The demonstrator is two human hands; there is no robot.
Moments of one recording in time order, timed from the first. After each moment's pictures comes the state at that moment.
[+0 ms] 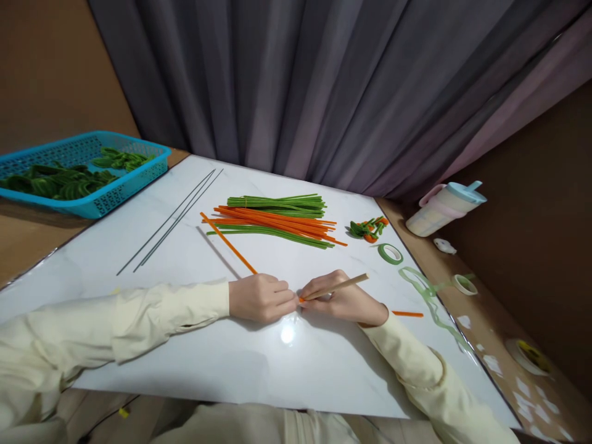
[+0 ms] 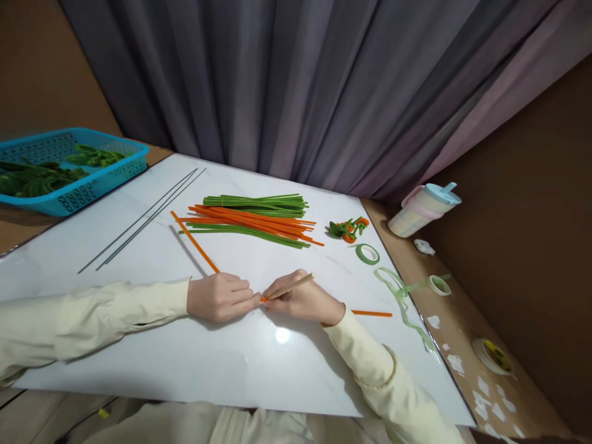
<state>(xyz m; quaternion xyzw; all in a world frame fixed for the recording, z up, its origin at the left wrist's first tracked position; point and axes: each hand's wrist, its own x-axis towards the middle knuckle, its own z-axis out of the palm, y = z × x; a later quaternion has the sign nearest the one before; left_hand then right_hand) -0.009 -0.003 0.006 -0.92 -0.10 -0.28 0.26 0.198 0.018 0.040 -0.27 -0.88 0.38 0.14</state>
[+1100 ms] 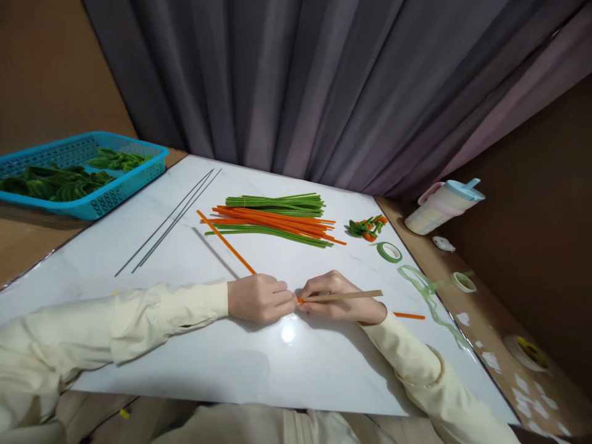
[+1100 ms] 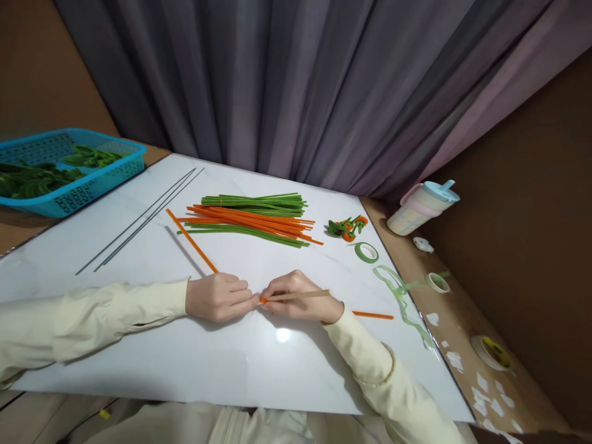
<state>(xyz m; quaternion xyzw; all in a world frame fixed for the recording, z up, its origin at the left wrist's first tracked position) -0.009 -0.002 0.005 -0.91 -0.08 -0.30 0.25 0.197 0.019 0.043 -0.21 -0.89 0.37 0.13</state>
